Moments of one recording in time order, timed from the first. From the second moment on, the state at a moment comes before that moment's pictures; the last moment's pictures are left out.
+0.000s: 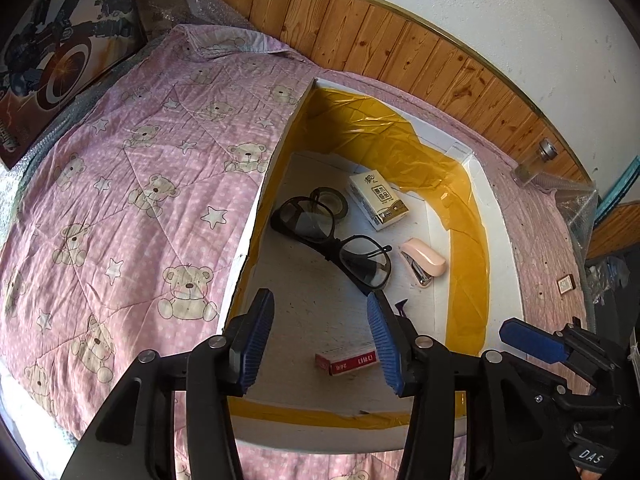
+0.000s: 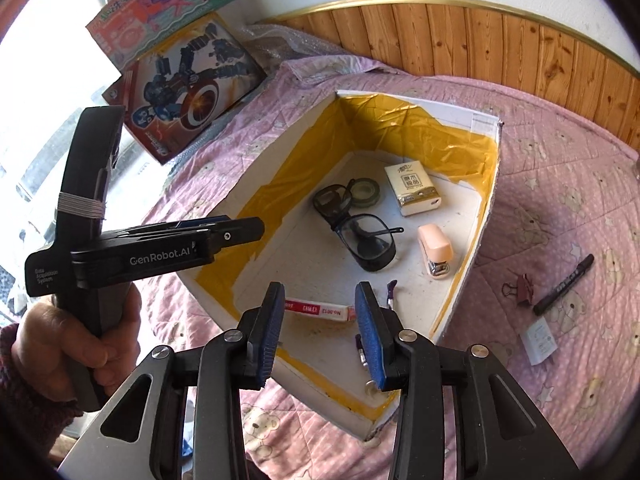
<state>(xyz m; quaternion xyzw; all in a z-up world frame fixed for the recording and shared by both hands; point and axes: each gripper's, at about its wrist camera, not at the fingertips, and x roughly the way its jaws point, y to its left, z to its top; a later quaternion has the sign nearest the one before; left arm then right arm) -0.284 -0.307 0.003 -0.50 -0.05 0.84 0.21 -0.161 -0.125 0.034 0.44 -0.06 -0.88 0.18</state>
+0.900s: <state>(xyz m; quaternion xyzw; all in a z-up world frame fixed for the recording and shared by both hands) -0.166 -0.258 0.058 -0.46 -0.05 0.84 0.29 -0.052 -0.058 0.055 0.36 -0.16 -0.90 0.19</state>
